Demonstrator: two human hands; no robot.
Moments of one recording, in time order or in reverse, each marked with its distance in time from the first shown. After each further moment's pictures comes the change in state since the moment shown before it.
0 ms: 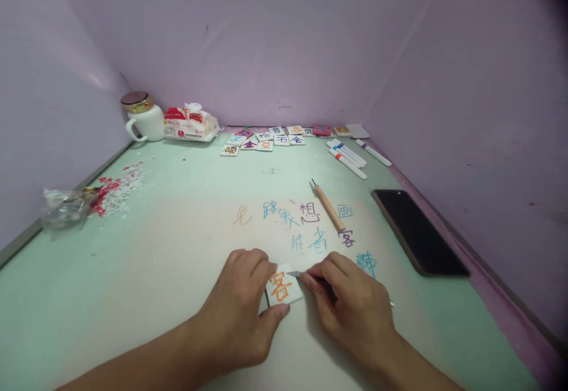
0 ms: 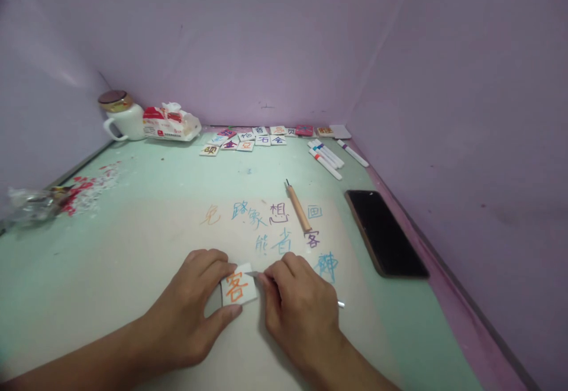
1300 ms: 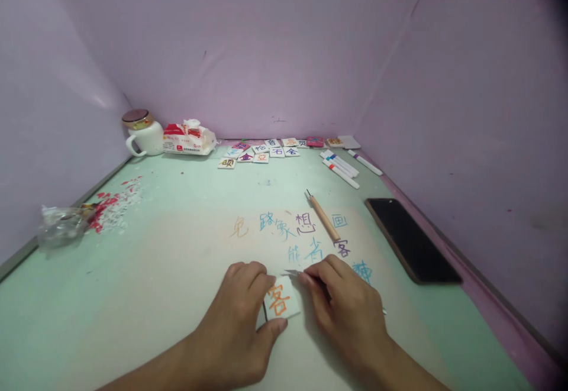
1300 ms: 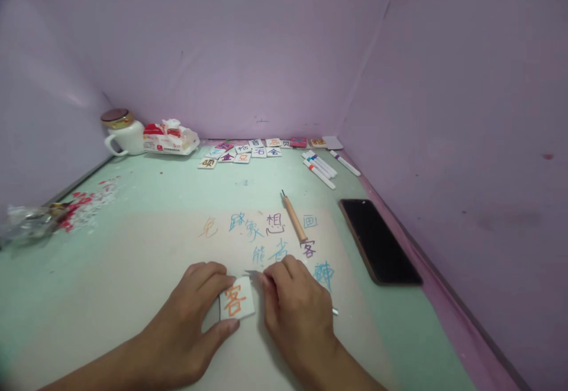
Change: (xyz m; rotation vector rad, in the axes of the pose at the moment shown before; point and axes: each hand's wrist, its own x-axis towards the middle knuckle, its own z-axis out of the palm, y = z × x) left_hand 0.001 0.000 -0.002 -0.033 -0.050 -0.023; right_hand 0.004 0.003 0.007 -0.058 0.046 0.057
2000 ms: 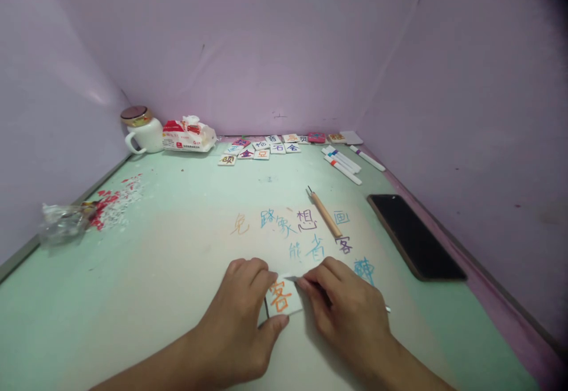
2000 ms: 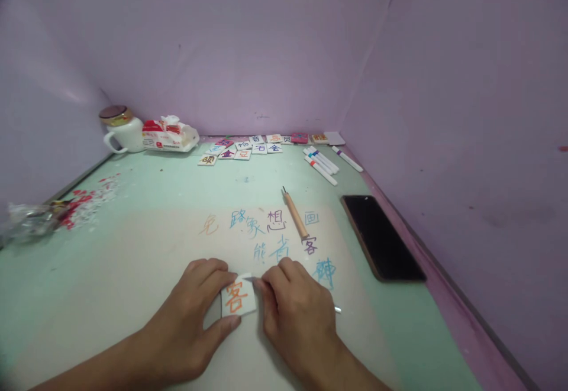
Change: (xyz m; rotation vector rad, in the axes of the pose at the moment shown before) left_hand -0.002 0.000 0.001 0.008 -0.001 -0.017; right_hand -0.002 0.001 -0.001 0.010 -0.047 -0.022
